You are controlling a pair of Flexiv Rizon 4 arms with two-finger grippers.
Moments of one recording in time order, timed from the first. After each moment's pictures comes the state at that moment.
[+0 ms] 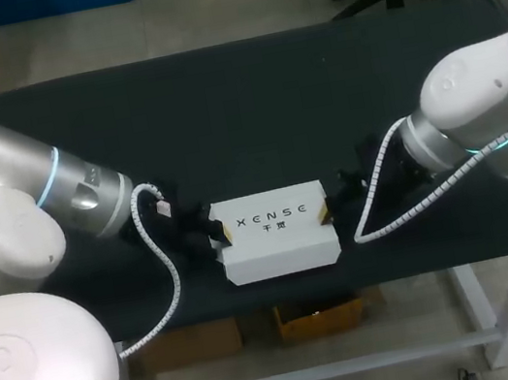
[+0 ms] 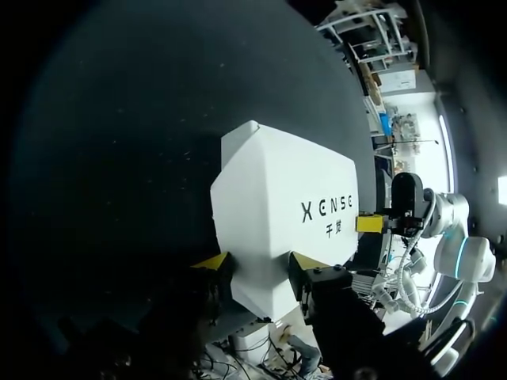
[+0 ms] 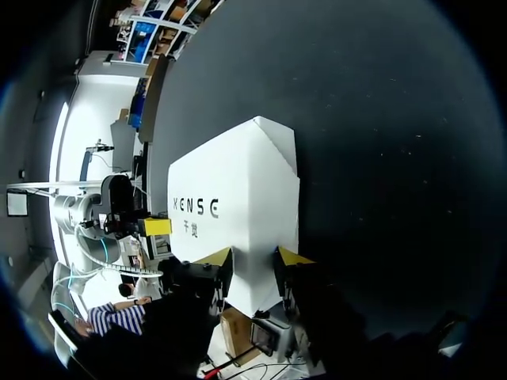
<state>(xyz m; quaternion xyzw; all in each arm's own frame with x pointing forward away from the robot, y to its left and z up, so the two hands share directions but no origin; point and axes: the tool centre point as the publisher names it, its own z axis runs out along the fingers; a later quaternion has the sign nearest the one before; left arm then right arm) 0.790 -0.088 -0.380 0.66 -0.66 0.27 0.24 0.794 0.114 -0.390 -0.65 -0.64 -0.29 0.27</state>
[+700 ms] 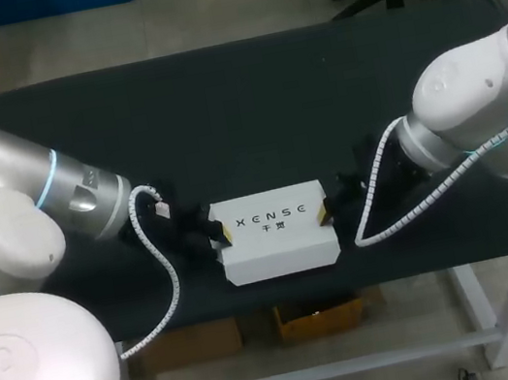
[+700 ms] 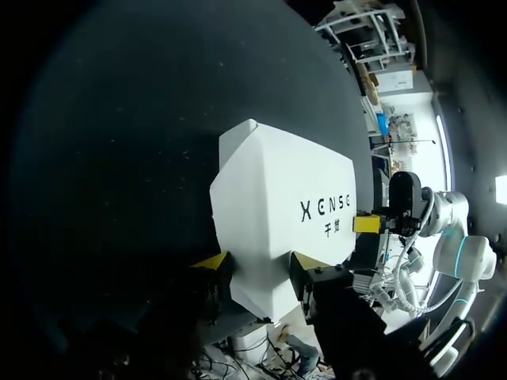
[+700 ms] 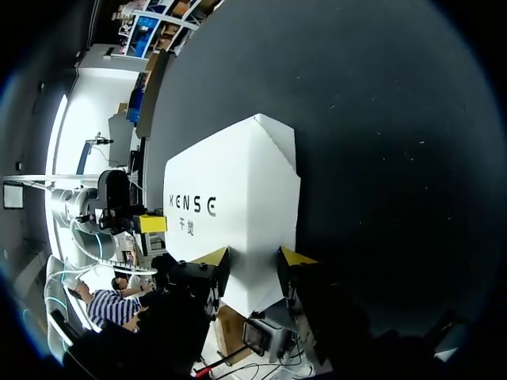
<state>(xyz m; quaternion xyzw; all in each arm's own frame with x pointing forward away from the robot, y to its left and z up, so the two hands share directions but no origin) 0.789 -0.087 -0.383 0.66 -0.66 0.27 0.25 0.794 0.113 -0.394 -0.65 -0.66 -0.28 0.26</state>
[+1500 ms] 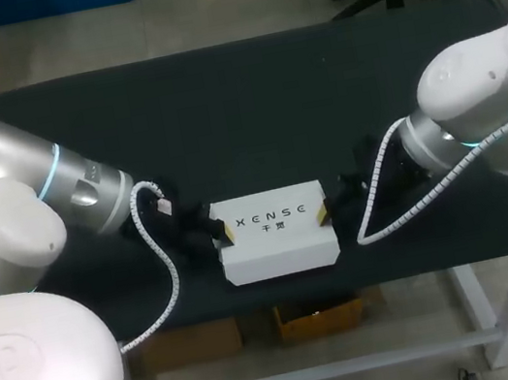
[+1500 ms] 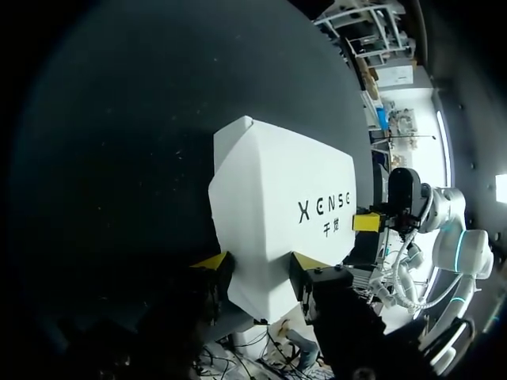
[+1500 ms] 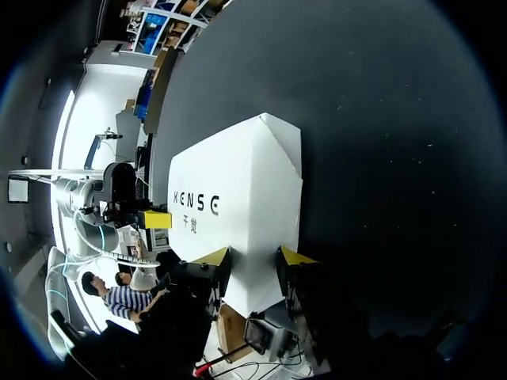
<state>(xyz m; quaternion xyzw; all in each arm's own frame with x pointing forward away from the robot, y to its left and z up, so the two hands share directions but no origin) 0.790 -0.092 -0.381 0.65 -0.66 0.26 0.26 0.794 0.115 -0.393 -0.63 -0.66 -0.29 0.28</state>
